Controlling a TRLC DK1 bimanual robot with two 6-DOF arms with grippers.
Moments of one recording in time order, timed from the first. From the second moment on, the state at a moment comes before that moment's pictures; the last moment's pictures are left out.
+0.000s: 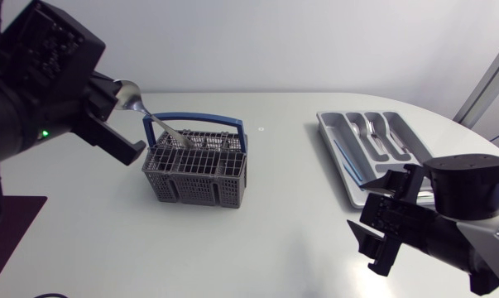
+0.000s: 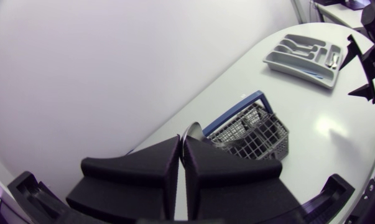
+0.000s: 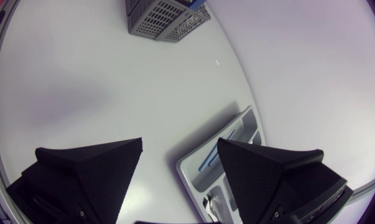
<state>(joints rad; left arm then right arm) -0.81 1.00 1.07 -0.55 -0.67 0.37 0.43 0.81 0.40 -0.30 0.11 -0.90</state>
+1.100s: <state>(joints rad) -0.57 1.30 1.16 -0.51 0.08 -0.05 0.95 0.99 0.64 -0.06 0.29 -0.55</state>
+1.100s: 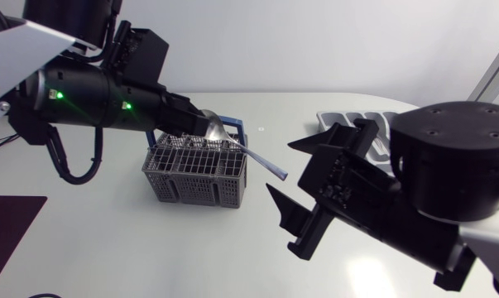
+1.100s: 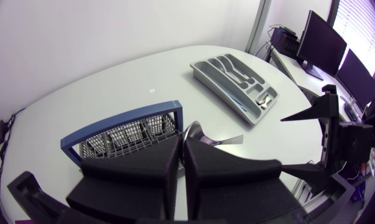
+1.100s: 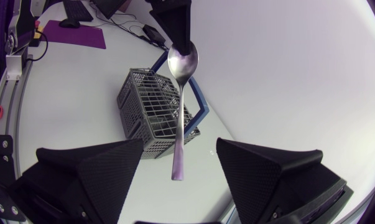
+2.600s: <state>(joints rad) -0.59 1.33 1.17 -0.53 0.15 -0.06 0.89 1.34 0.78 0.12 0.24 -0.55</state>
